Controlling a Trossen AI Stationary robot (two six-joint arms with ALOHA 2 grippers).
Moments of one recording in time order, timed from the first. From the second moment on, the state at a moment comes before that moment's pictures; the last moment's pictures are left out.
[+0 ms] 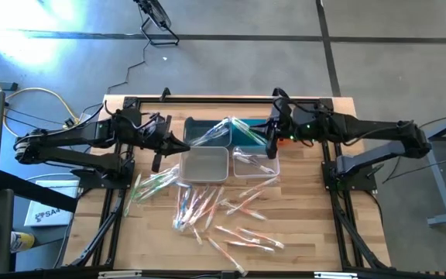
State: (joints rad) left arm 0.13 0.82 0.86 -0.23 0.23 -0.12; right arm -0.07 1.17 1.18 -0.35 0.16 0.21
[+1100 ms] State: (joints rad) left arm 0.13 0.82 0.86 -0.24 0.34 -0.12; right arm 0.40 1.35 1.18 -0.66 0.40 0.92
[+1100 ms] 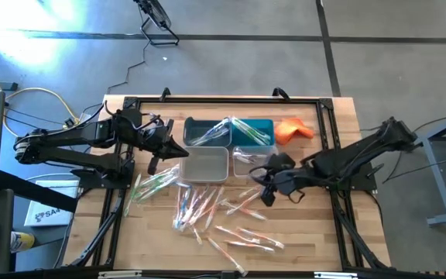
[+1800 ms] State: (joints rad) left arm 0.13 0.83 0.86 -0.24 0.32 -0.12; right arm 0.45 1.63 1.23 -0.78 0.04 1.09
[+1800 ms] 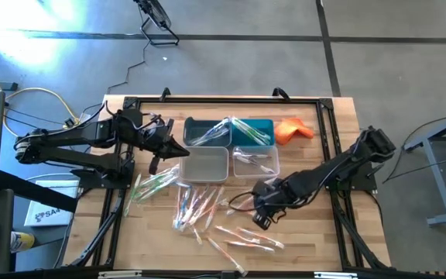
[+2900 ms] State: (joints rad) left arm 0.13 0.84 0.86 -0.24 0.32 -0.12; right arm 0.46 1.82 1.40 -0.86 0.17 0.80
